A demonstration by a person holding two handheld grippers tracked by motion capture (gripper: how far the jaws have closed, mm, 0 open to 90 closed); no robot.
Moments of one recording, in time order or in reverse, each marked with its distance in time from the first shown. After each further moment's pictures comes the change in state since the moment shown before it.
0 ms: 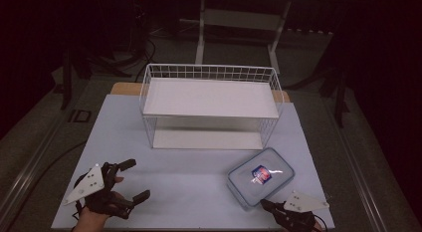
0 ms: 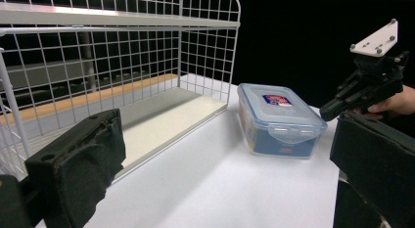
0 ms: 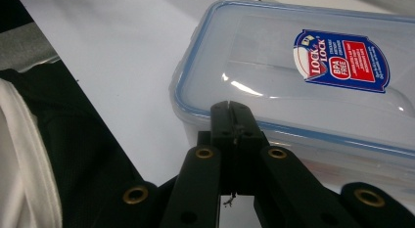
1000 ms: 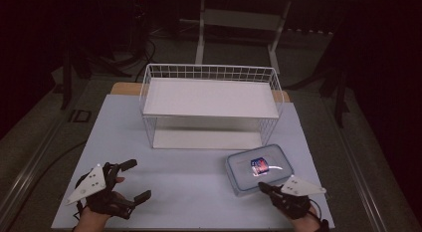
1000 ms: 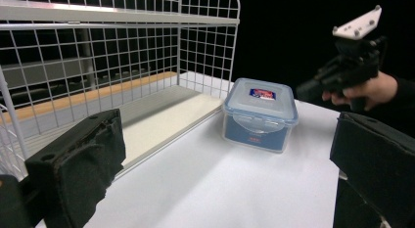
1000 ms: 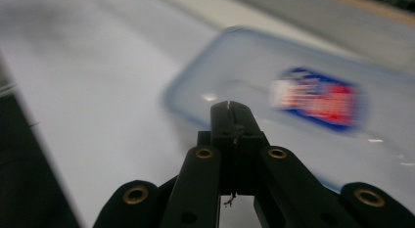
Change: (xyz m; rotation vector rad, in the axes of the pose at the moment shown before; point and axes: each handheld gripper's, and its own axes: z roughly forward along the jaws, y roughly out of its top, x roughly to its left) left arm -0.001 -0.001 0.002 0.007 -0.002 -0.001; right arm -0.024 0.023 0.012 -0.079 -0.065 -0.008
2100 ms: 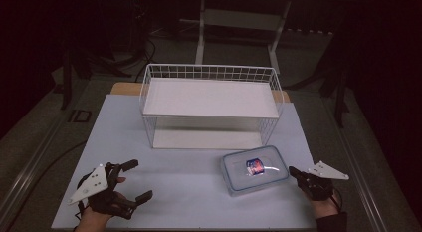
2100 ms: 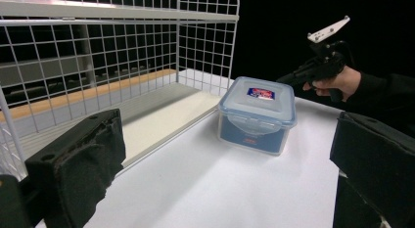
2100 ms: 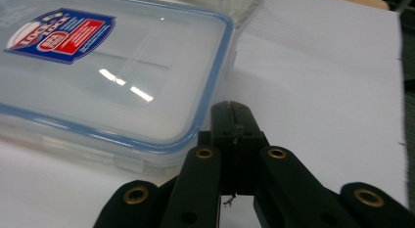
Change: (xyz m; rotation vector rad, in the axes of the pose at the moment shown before) left arm -0.001 0.000 0.003 0.010 -0.002 0.002; right arm -0.082 -0.035 -0.008 0.048 -0.252 0.142
